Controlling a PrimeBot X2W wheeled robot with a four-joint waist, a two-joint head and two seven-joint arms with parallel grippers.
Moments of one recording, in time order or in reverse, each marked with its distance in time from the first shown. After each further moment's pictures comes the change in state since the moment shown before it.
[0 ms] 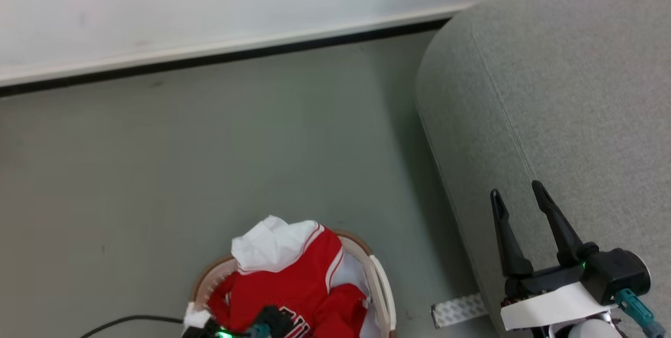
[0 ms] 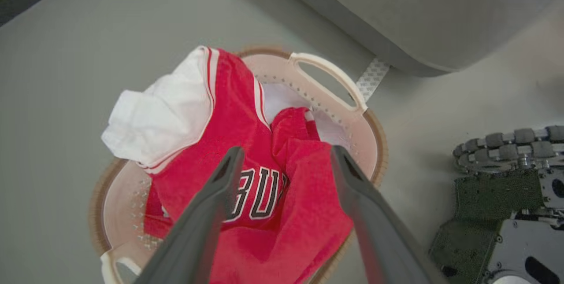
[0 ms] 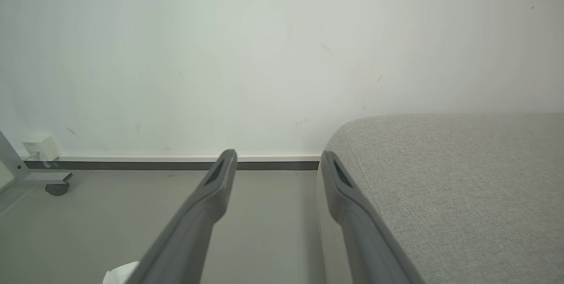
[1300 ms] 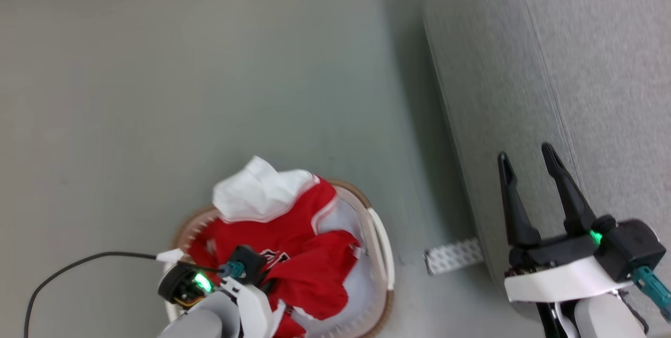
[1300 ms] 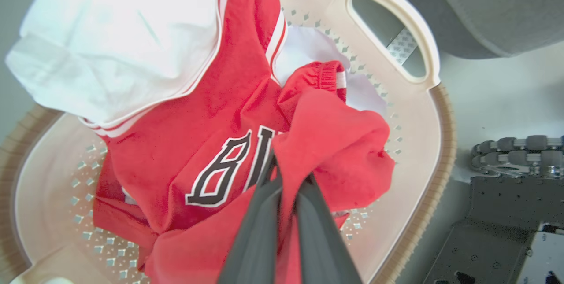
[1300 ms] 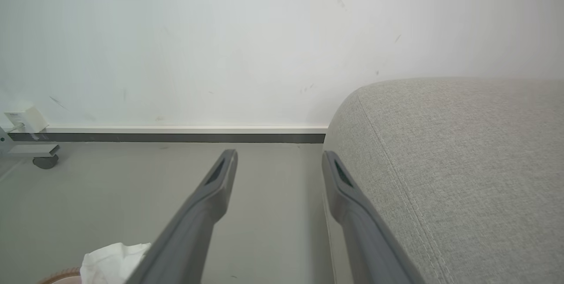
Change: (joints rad) left arm -0.344 0.037 -0.457 0.341 -0.481 0.010 -0.137; right arm -0.076 0.001 -0.001 -0.058 0.026 0.000 0.000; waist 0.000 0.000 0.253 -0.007
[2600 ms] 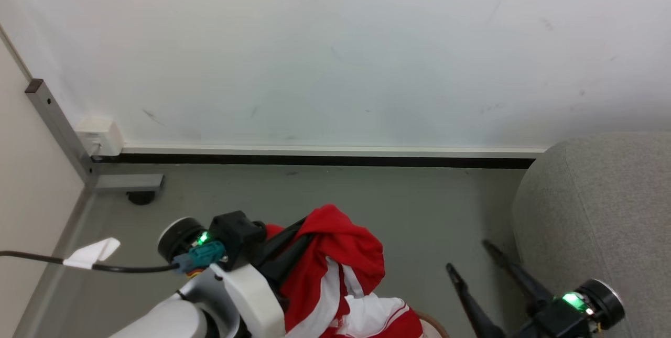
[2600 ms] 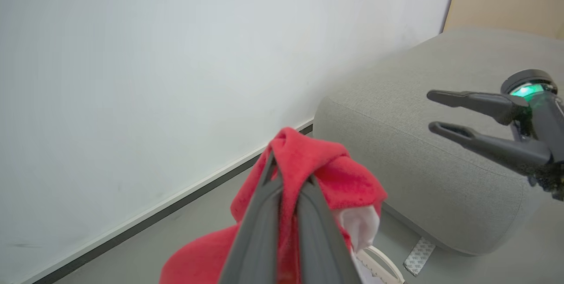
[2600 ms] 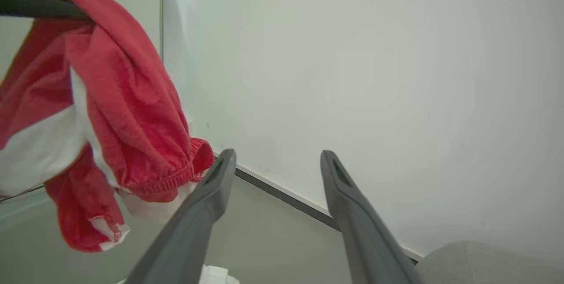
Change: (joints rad) left arm 0.130 0.393 0.168 -1.148 -0.082 0.266 0.235; right arm 0.179 -0.173 0.218 -0.006 -0.093 0.000 0.039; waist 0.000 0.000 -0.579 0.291
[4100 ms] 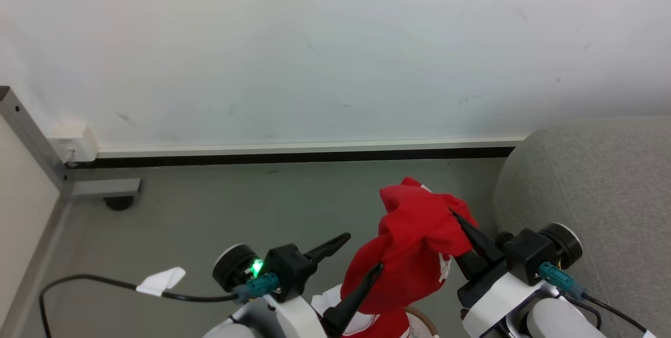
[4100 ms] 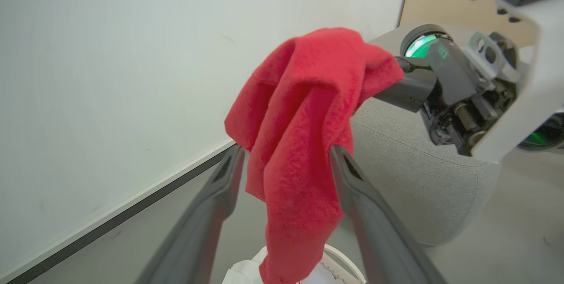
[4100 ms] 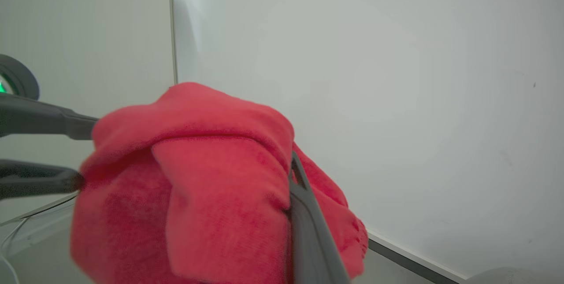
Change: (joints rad) left arm 0.002 -0.153 -0.112 0.138 0.050 -0.012 -0.092; right arm -0.334 -0.002 0.250 0.256 0.239 0.000 -0.016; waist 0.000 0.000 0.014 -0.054
